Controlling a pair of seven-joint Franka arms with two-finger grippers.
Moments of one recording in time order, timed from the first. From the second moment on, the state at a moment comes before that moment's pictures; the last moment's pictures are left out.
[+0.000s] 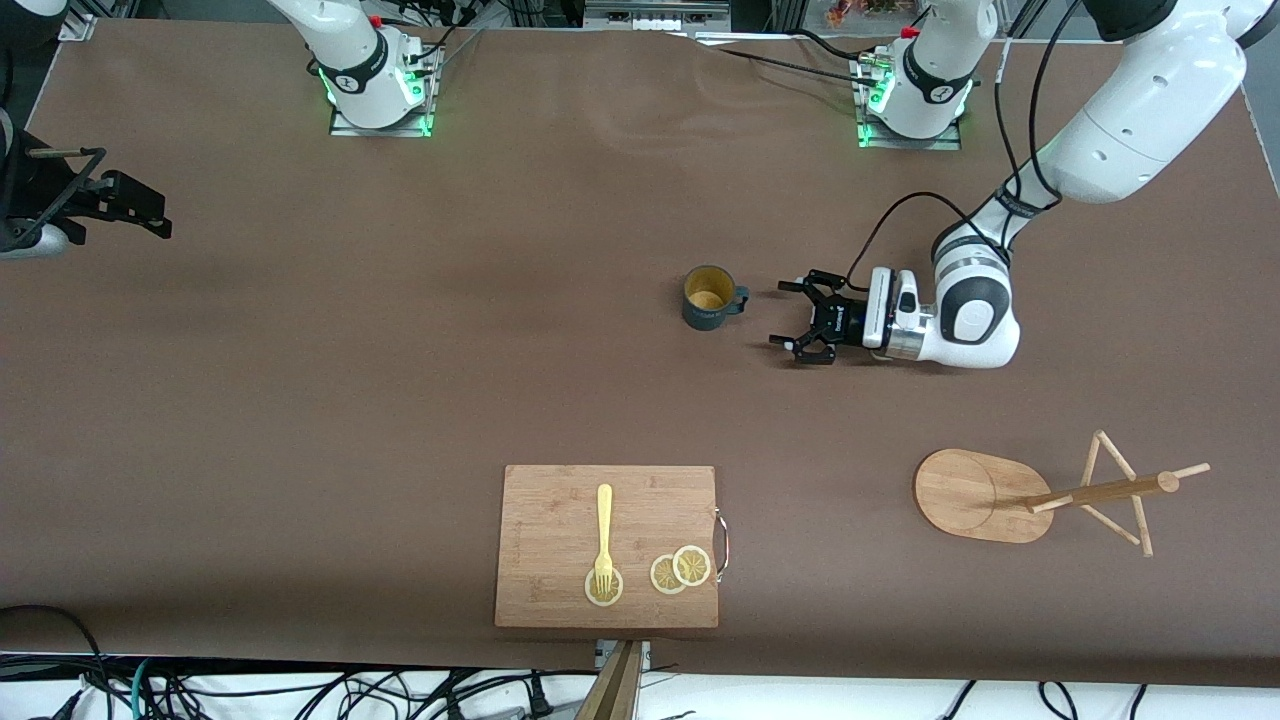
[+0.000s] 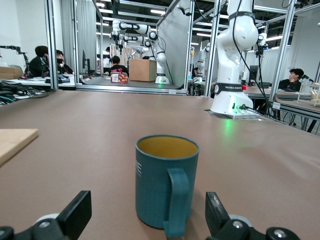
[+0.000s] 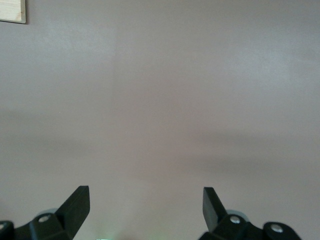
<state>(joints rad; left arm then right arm) 0.36 0.78 -0.50 -2.06 -1.19 1.96 2.62 -0.03 -0.06 -0.03 -1.76 -0.03 1.64 -0.17</state>
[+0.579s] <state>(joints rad) 0.30 0.86 -0.49 -2.06 -1.28 2.02 2.67 -0.03 -0.06 -0.03 -1.76 -0.03 1.64 -0.16</state>
